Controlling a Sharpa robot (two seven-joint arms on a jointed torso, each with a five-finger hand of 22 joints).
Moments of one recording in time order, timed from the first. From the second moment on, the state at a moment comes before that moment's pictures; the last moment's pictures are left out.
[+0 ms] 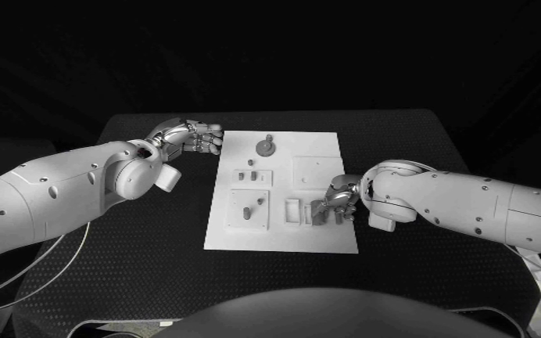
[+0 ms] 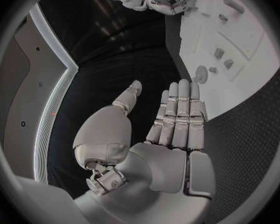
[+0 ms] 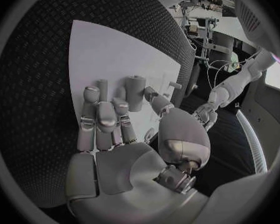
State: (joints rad) left arm 1.18 -0.74 -0.19 1.17 -0.20 -0.02 0.25; left_hand 0.87 -0.02 0.37 -0.27 0.05 0.79 0.18 0.40 0.47 1.13 0.12 0.11 0.32 1.03 0.08 0.31 0.89 0.02 0.93 -0.02 0.07 0.84; right arm 1.03 -0.81 -0.15 1.43 -1.00 0.07 -0.43; right_hand 0.74 -0.11 0.57 -0.22 0.10 0.93 0.11 0.31 0.72 1.07 0.01 1.21 1.07 1.25 -0.10 1.43 0.93 0.25 1.11 -0.01 0.82 1.31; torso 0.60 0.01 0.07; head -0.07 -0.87
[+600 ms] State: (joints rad) left arm 1.18 -0.74 -0.19 1.17 -0.20 -0.02 0.25; left_hand 0.87 -0.02 0.37 -0.27 0.05 0.79 0.18 0.40 0.47 1.13 0.12 0.11 0.32 1.03 0.08 0.31 0.89 0.02 0.93 -0.02 0.07 0.84; right arm 1.03 -0.83 -0.15 1.47 -1.03 0.03 -0.43; right_hand 0.76 -0.04 0.58 -0.28 0.09 0.96 0.11 0.30 0.63 1.09 0.00 1.21 1.08 1.27 -0.11 1.45 0.96 0.25 1.12 -0.01 0.84 1.31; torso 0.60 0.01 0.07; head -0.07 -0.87
